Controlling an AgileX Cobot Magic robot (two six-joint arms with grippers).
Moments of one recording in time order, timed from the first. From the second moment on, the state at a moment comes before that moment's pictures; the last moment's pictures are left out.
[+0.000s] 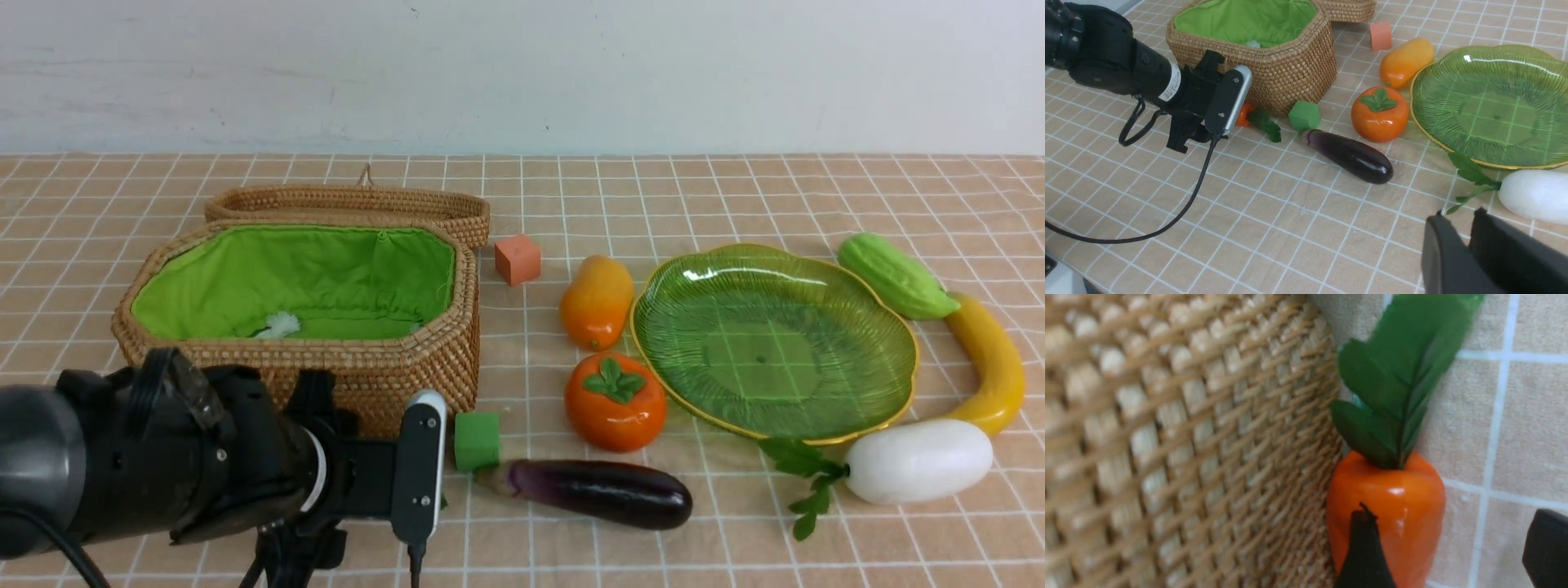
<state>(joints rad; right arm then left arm) 0.18 0.30 -0.86 0.43 1.12 -0.21 -0.56 1.62 -0.76 0.71 0.36 0.43</state>
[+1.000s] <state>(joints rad) 0.18 0.30 -0.86 0.43 1.09 -0.23 -0.67 1.43 -0.76 0.43 0.62 0.42</state>
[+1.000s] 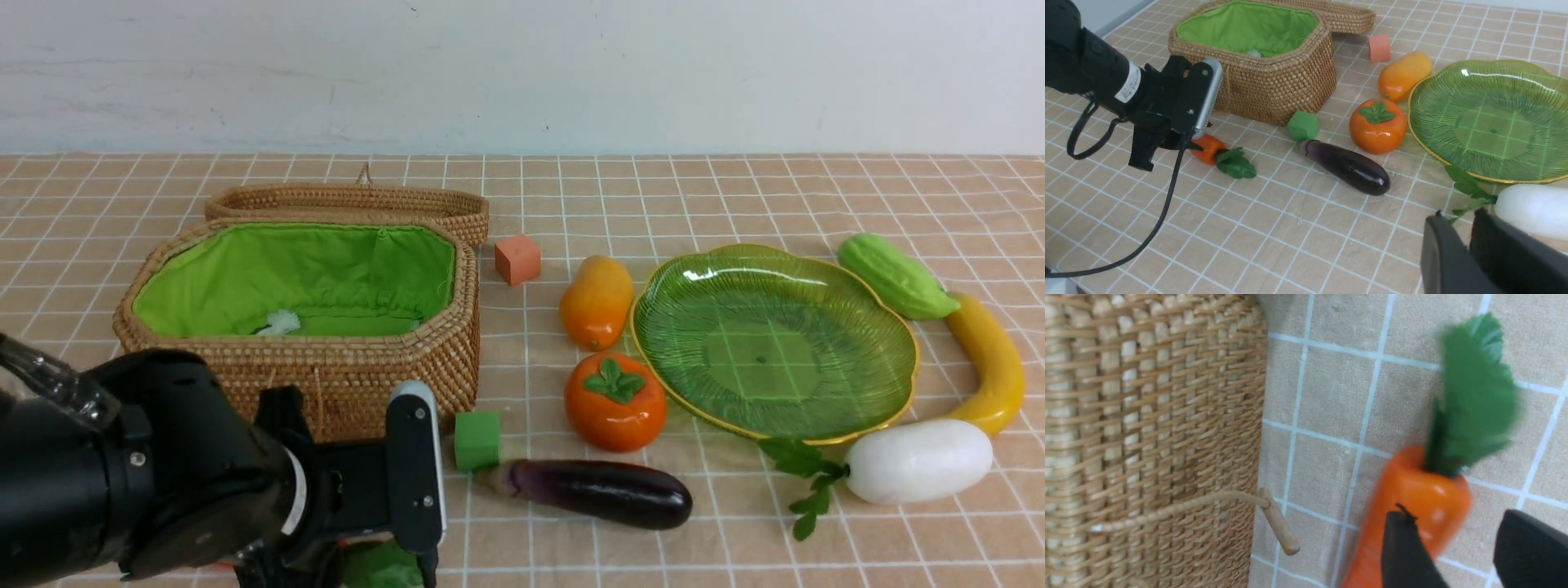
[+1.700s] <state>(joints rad) 0.18 0.30 -0.86 0.43 1.09 -0.23 -0.61 1.64 -0.77 0.46 0.60 0.60</state>
